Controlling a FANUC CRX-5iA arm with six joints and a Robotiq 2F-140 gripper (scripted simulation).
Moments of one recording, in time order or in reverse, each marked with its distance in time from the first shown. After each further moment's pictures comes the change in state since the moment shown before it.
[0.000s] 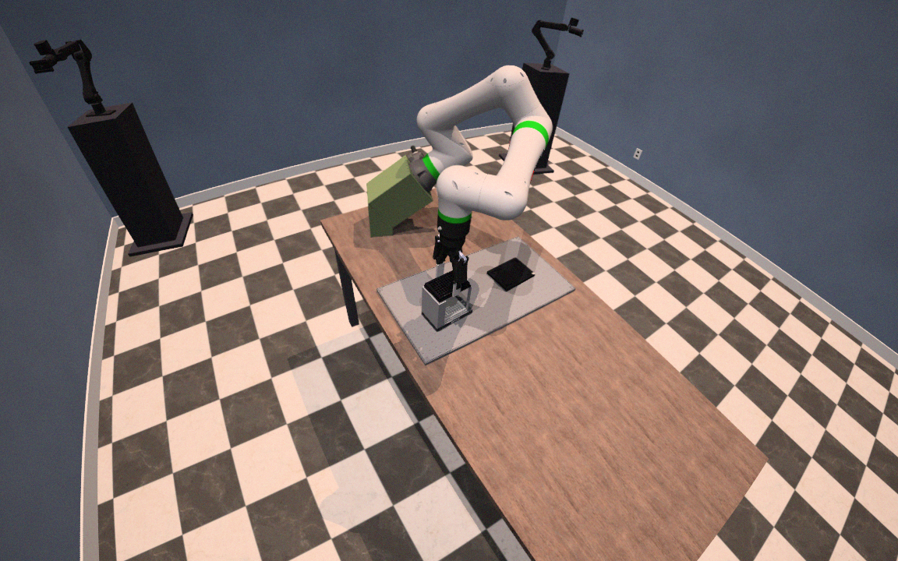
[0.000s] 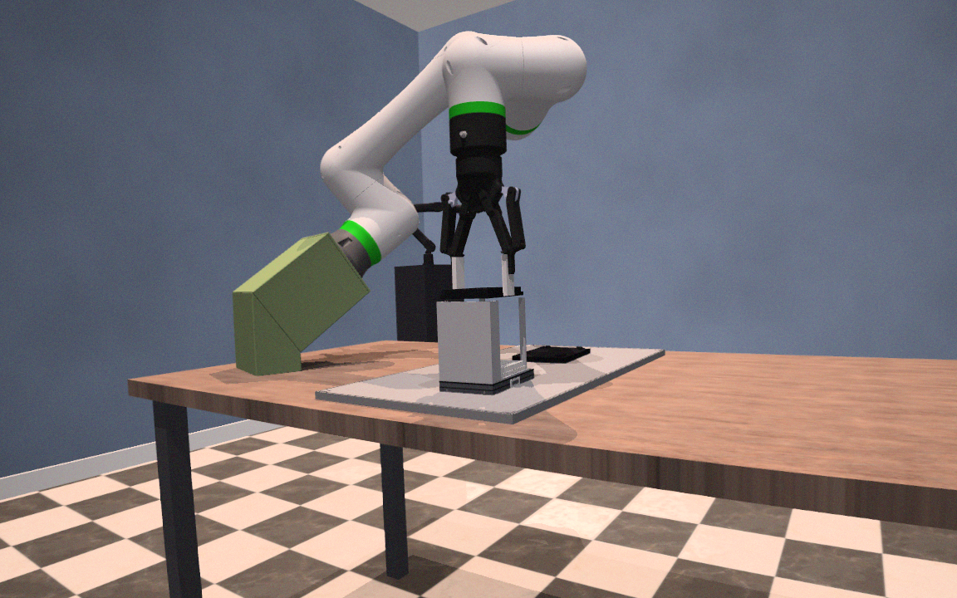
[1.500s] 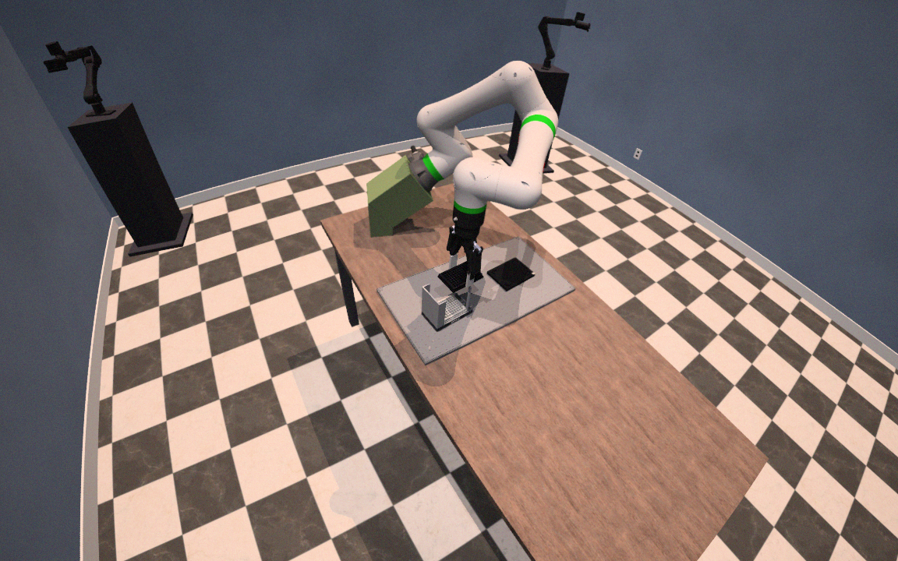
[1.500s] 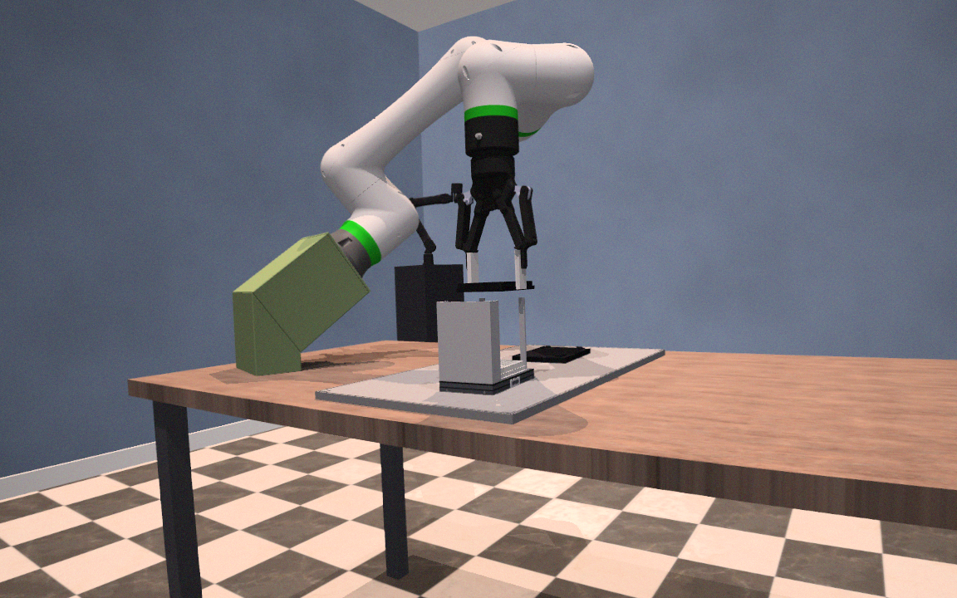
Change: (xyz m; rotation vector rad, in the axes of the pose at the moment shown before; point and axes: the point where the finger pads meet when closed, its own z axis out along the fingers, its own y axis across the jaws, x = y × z) arm -0.056 0.003 -0.009 0.000 -0.001 0.000
